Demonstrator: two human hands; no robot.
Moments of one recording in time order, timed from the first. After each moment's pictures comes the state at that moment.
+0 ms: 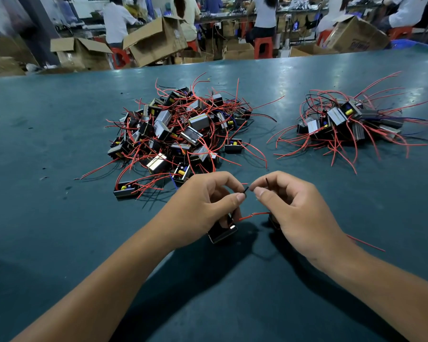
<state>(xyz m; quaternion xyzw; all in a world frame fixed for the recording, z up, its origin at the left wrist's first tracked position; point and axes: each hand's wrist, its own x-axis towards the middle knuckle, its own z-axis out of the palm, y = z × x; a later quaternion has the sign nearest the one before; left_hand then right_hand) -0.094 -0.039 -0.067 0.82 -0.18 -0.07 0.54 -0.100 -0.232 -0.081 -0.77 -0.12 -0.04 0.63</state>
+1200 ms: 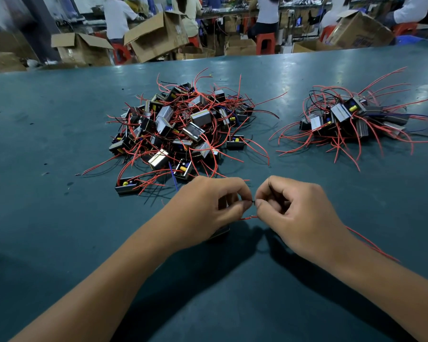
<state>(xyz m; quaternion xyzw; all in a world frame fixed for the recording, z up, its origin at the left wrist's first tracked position) -0.095 -0.038 -0.067 0.90 -0.27 0.04 0.33 -0.104 -0.236 -0.074 -0.86 -0.21 -0.11 0.45</state>
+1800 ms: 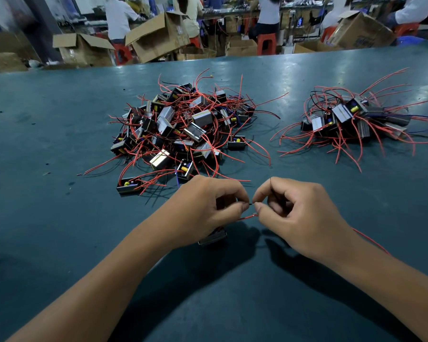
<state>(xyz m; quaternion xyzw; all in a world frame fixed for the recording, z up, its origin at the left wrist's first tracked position) -0.093 -0.033 -0.066 0.90 -0.28 0.03 0.34 -0.103 -0.240 -0.072 -0.86 -0.25 -0.10 0.44</state>
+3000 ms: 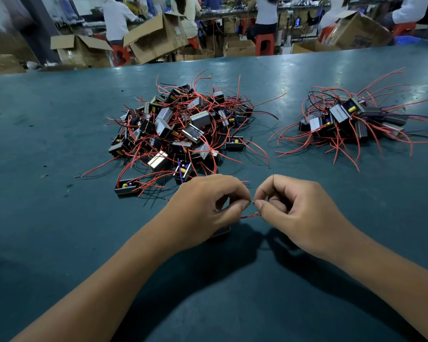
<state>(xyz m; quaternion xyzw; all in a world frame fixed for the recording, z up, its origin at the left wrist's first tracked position) -0.095 -0.040 -0.067 0.88 -0.31 0.13 0.34 -0.099 -0.246 -0.075 -0.83 -0.24 -0.04 0.51</state>
